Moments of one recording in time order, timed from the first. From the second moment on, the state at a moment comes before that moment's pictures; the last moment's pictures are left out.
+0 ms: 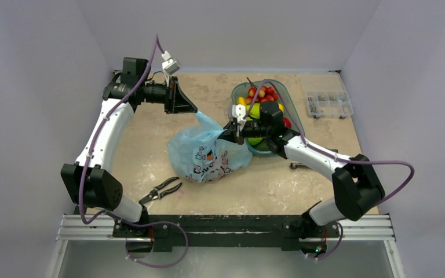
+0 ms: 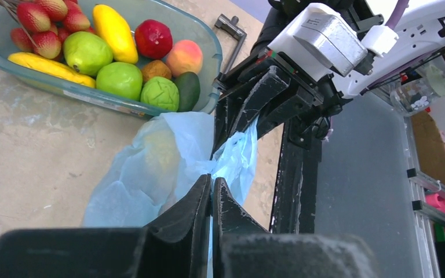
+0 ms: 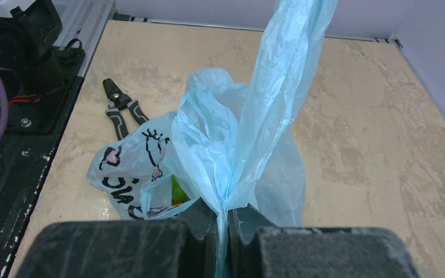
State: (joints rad) left arm -0.14 1.52 1.57 -0.79 1.20 0.24; right arm 0.59 1.47 0.92 0.34 -0.89 -0.30
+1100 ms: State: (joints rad) left arm -0.47 1.14 1.07 -0.77 0.85 0.35; right arm 0.59 1.58 0.97 0.35 -0.88 -0.15
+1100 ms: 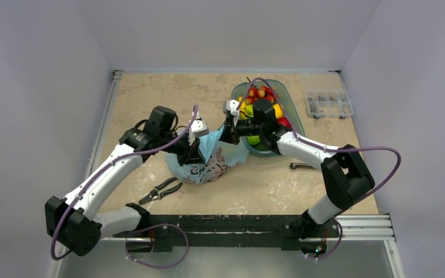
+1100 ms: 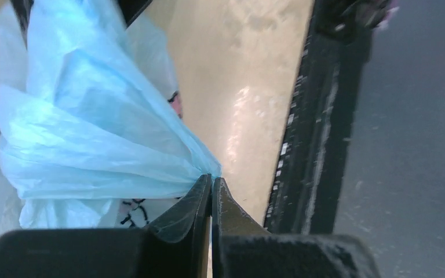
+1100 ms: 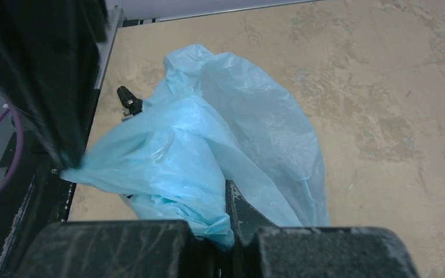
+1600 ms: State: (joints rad) left arm -0.48 1.27 0.89 -0.38 0.34 0.25; right arm 0.60 1.55 0.90 0.31 -0.88 0.00
